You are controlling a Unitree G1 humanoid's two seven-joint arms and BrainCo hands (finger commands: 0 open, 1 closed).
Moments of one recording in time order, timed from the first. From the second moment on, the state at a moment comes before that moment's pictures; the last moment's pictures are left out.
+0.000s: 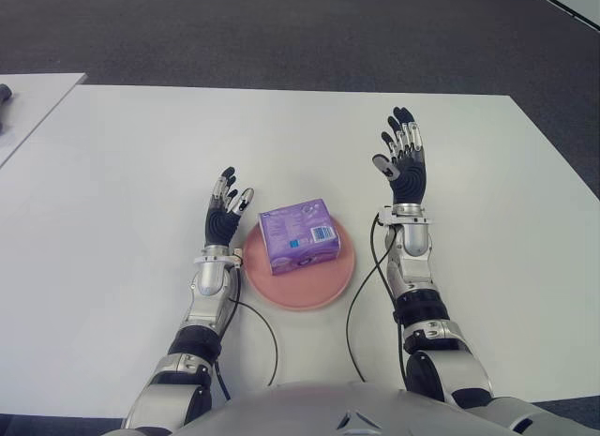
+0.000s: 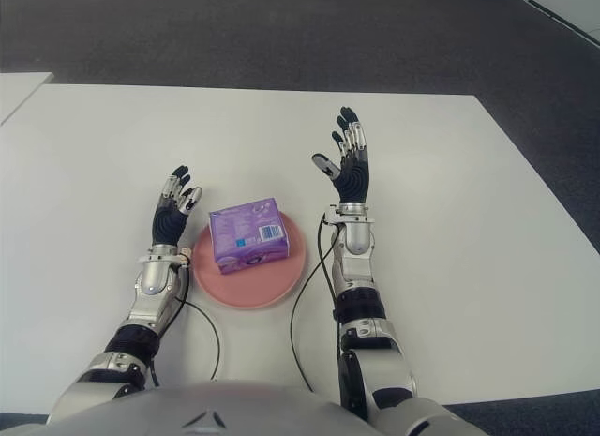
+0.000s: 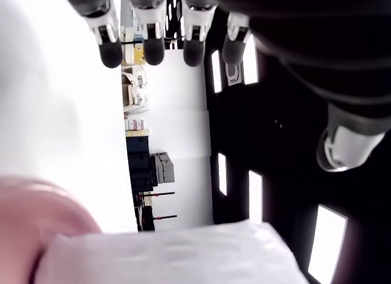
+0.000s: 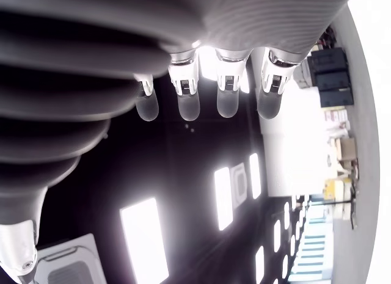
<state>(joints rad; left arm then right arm) -0.14 0.03 0.06 0.68 0.04 -0.69 0.12 -0.36 -0.01 -0.07 0.51 0.09 -0.68 0.03</state>
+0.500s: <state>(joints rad) -0.14 0.03 0.06 0.67 0.05 -0.68 0.12 -0.36 0.00 -0.08 0.51 0.09 -0.68 0.03</state>
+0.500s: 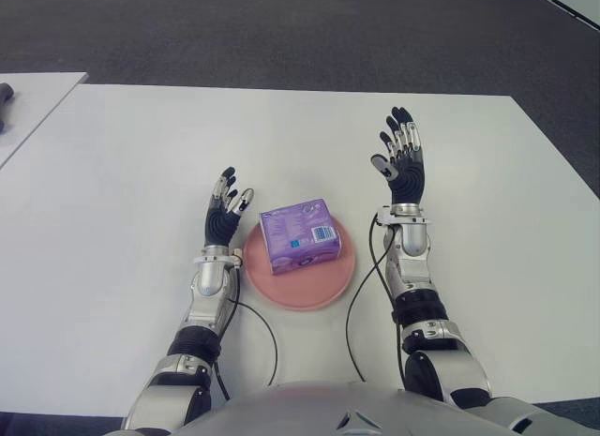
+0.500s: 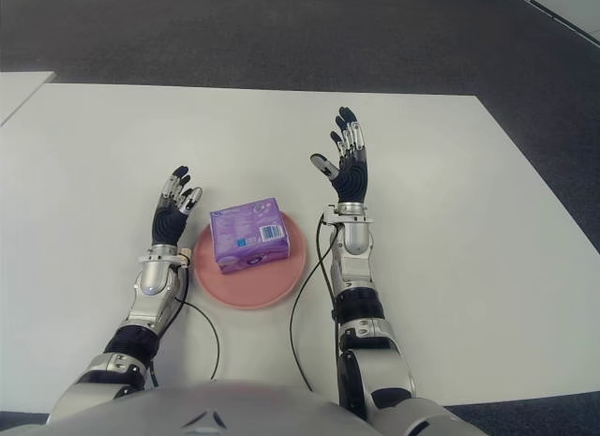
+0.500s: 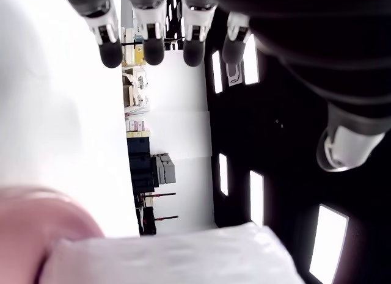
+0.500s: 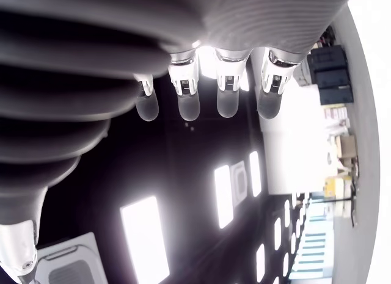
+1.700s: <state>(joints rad) -0.13 0.03 0.06 0.67 0.04 -0.69 0.10 -0.36 0.01 -0.08 0.49 0.08 -0.68 0.02</state>
